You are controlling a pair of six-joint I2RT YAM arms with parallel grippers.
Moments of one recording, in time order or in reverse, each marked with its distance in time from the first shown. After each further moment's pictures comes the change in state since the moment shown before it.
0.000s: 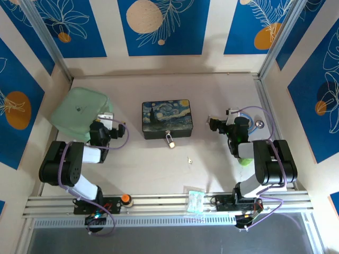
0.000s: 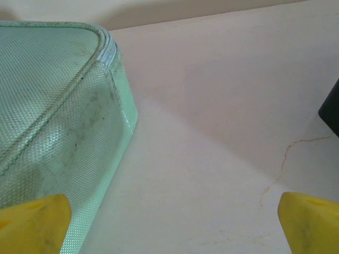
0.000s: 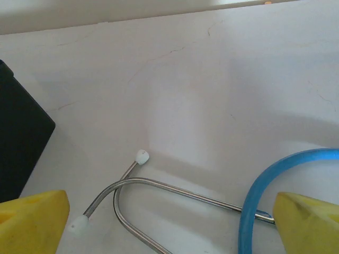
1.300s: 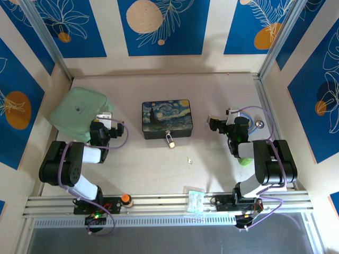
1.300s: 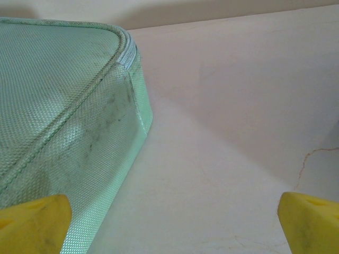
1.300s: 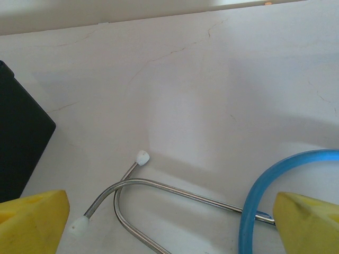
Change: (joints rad) left arm 0.000 0.000 0.000 0.008 -0.065 -0.027; right arm 0.000 0.000 0.002 0.000 -0.001 0.000
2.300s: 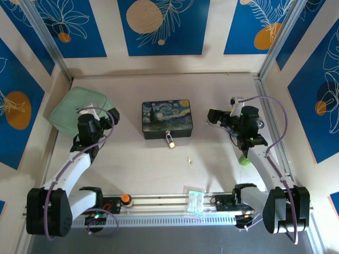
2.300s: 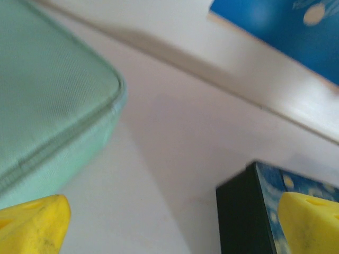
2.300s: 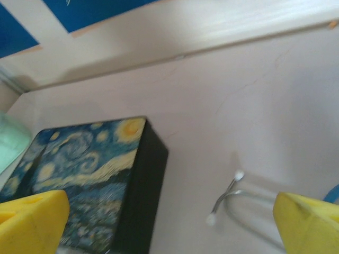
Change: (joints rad) left arm -0.003 -0.504 0.172 -0.694 0.097 -0.566; right arm 0.061 -0.478 0.230 -0.727 -0.172 0.204
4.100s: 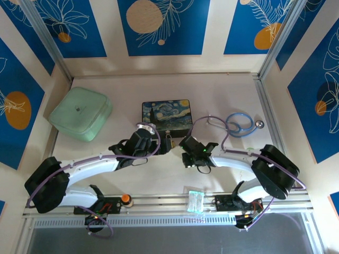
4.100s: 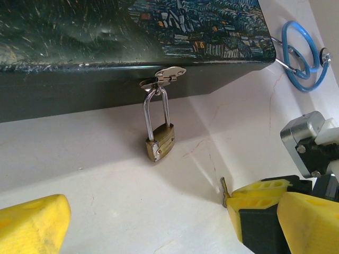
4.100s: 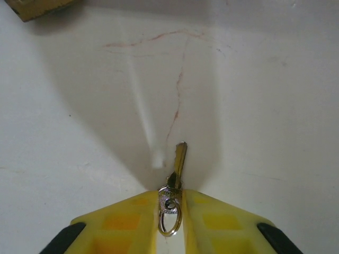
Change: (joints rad) left arm -0.779 0.229 0.100 -0.159 -0.069 -0.274; right arm 0.803 0.386 0.019 -0.400 0.446 0.357
